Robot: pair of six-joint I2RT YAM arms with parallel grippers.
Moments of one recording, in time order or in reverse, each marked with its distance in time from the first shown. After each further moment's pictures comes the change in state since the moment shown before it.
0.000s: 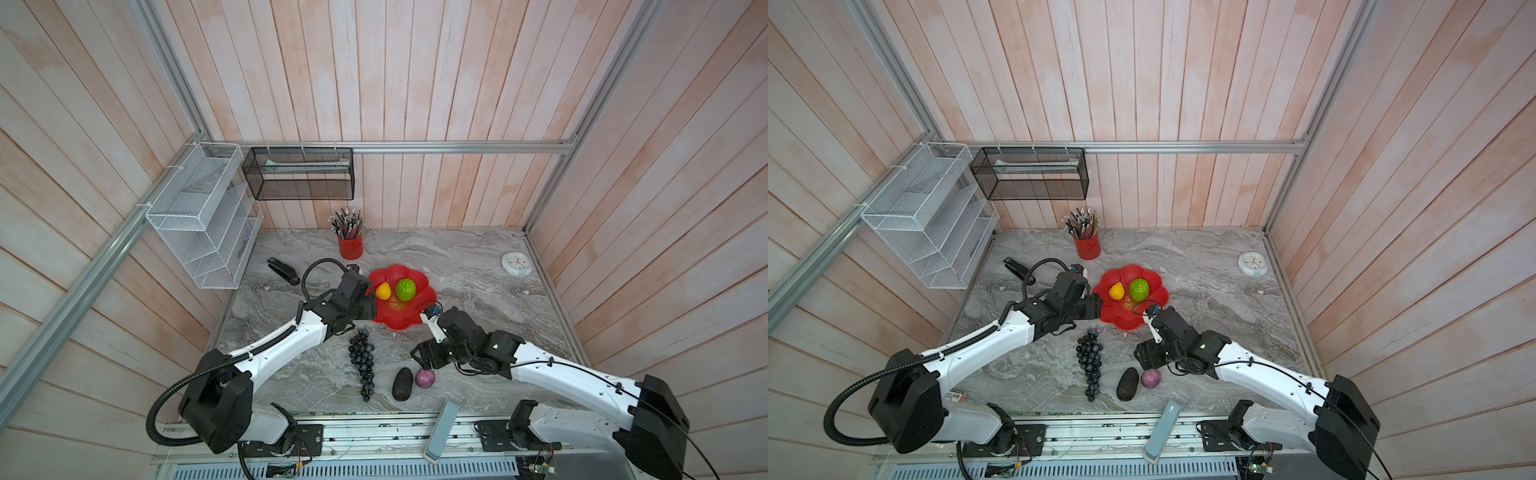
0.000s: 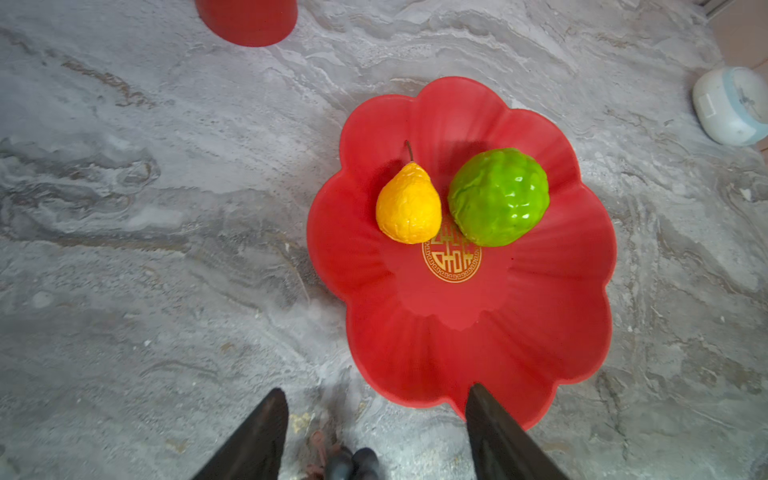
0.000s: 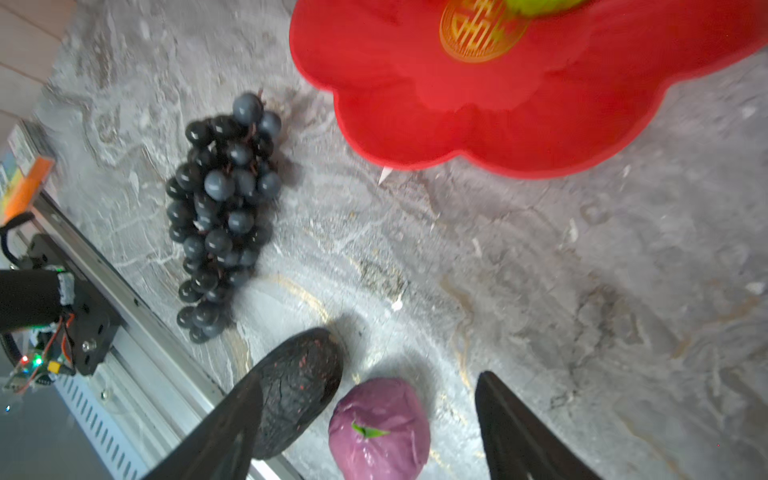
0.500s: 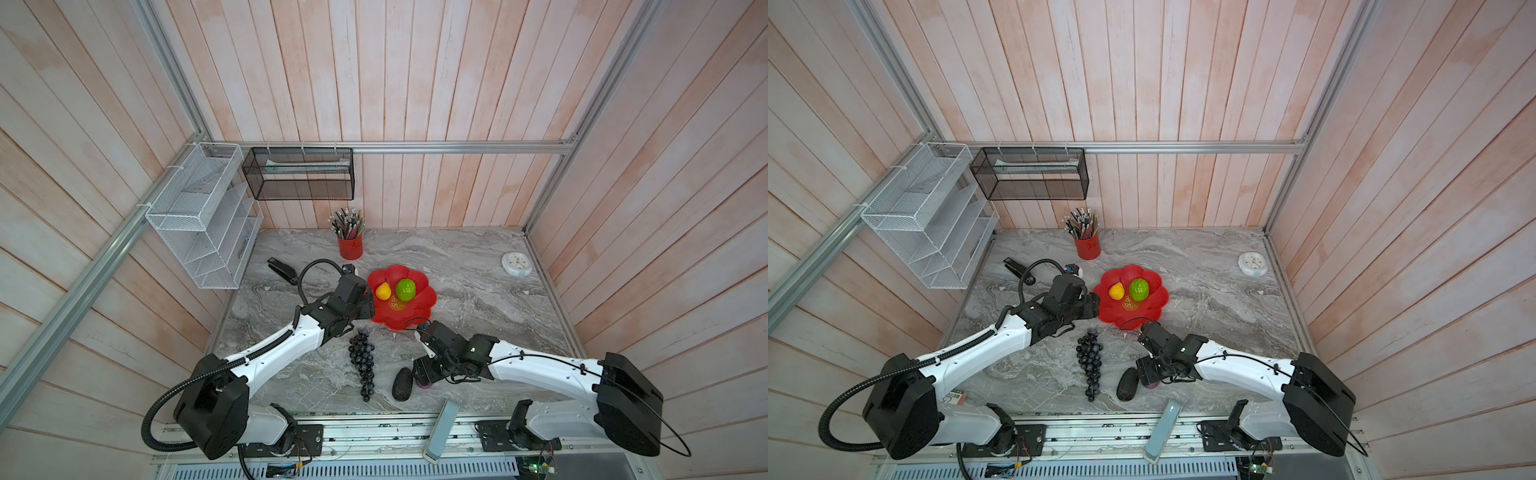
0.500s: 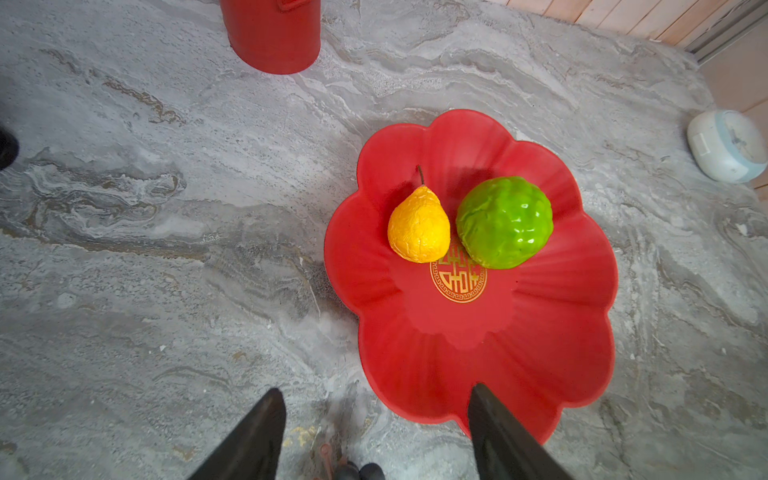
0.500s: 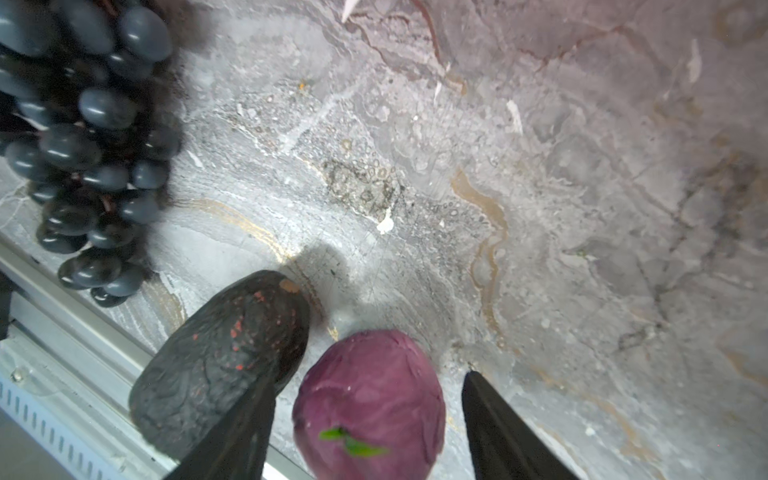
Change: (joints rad) left arm 0.000 -0.007 -0.023 0.054 -0.033 -0.015; right arm 0.061 0.168 -0.014 -0.043 0.006 0.077
